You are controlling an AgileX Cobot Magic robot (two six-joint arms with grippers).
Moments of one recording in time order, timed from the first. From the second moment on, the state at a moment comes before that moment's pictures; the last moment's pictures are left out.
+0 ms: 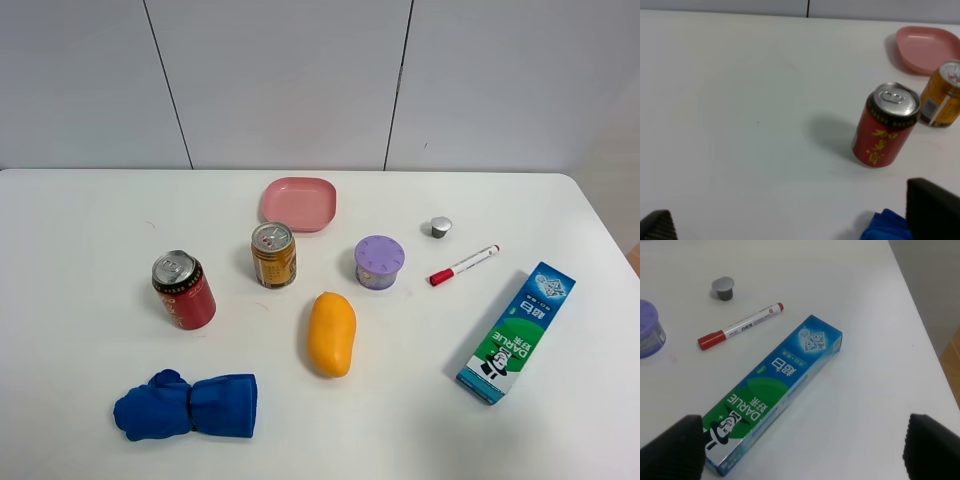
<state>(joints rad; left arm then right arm) 0.03 -0.01 -0.51 0.01 1.05 -0.08 -0.06 0.00 -0.50 -0.03 1.06 0.06</state>
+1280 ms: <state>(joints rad) 0.03 -0.01 -0.51 0.01 1.05 -0.08 -0.06 0.73 -1.00 -0.03 1.03 0.11</state>
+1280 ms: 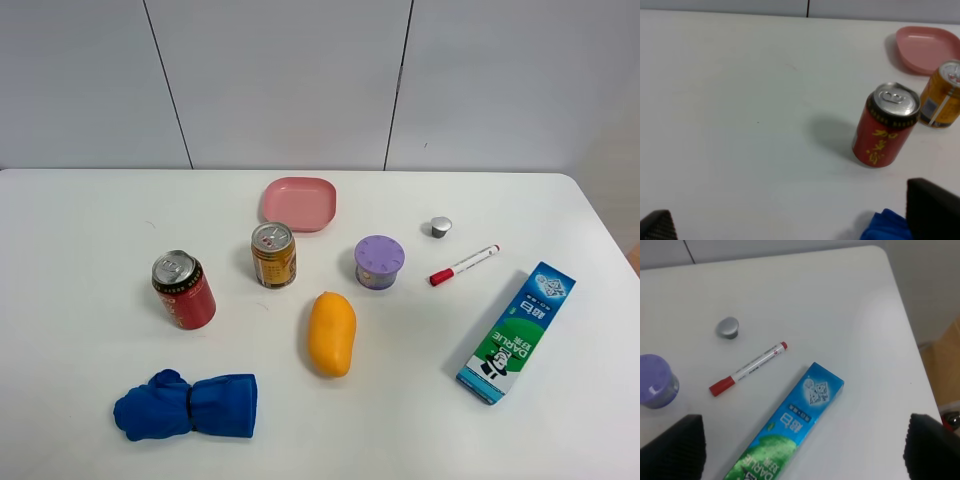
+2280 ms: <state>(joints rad) 0.03 -0.01 -0.51 0.01 1.05 -0.08 0.07 1.79 -1.51 0.13 0.92 -0.05</state>
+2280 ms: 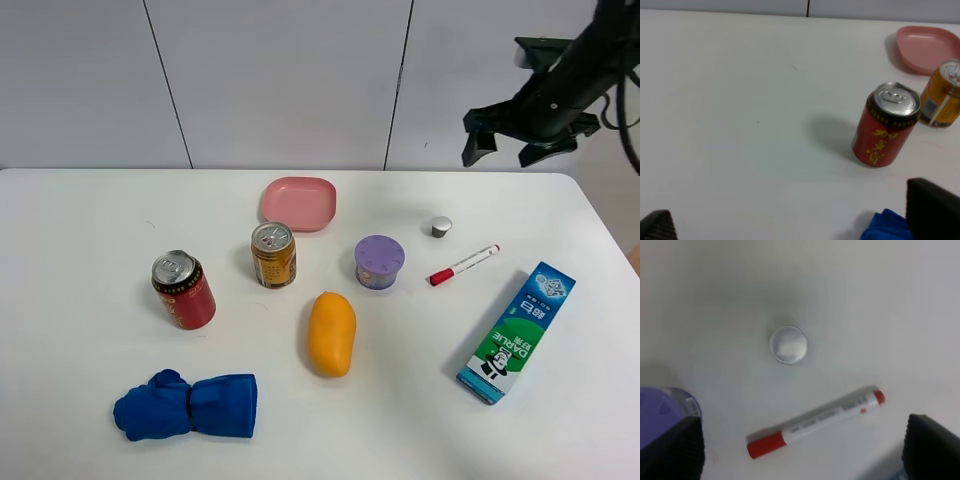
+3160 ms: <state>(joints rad) 0.03 -0.01 -0.51 0.01 1.05 -0.08 0.15 2.16 -1.64 0.01 0.88 0.06</state>
